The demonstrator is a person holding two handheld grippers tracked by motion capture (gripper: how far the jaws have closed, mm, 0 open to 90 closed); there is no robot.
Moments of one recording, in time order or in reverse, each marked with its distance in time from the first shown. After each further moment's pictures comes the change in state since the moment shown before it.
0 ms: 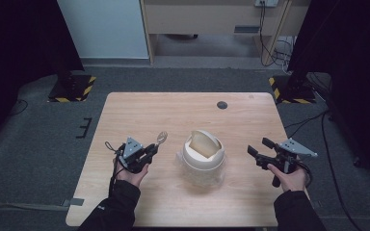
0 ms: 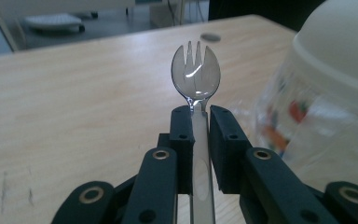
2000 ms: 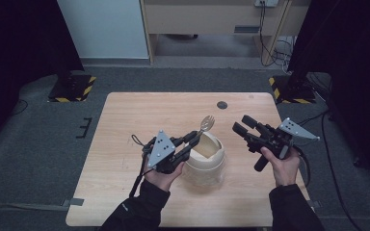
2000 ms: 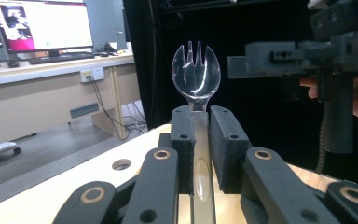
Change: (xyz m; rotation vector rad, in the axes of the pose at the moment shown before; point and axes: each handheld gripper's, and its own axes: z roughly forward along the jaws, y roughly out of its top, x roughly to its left) left arm -0.114 0.082 -0.005 -0.361 -0.256 0.197; right arm 0.066 0.089 0.000 -0.247 0.285 0.102
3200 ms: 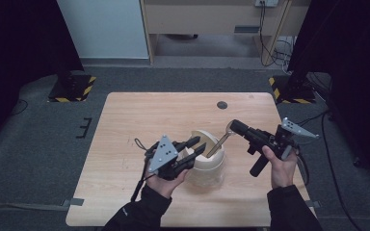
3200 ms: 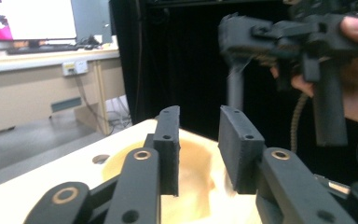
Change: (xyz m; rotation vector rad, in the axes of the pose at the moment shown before) left arm -0.006 0.002 -0.015 0.018 -0.045 -0.048; right arm 0.015 0.009 -0.002 -0.026 0.180 0.162
